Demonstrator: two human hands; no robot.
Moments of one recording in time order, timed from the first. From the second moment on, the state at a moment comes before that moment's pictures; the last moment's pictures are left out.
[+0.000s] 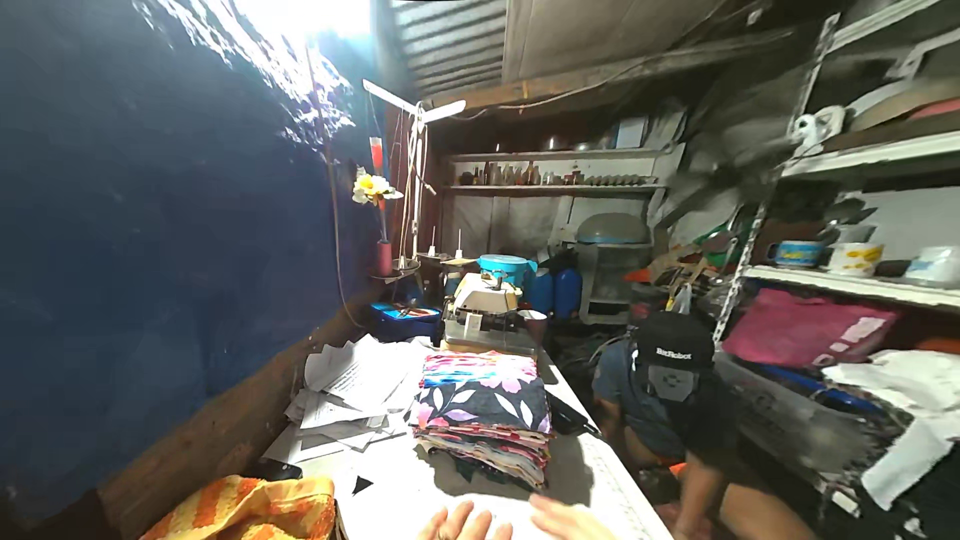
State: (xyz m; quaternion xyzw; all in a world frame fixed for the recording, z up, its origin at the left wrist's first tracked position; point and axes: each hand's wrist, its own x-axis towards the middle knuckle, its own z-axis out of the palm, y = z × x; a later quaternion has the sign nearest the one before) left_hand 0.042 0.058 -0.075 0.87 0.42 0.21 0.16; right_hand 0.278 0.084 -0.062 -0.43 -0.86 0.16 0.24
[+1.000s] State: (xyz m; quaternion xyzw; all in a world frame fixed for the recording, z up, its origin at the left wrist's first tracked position) left_hand 0.004 0.110 -0.093 0.70 0.42 0.55 0.16; right_hand 0.268 0.209 0.020 -0.59 -0.76 0.20 0.21
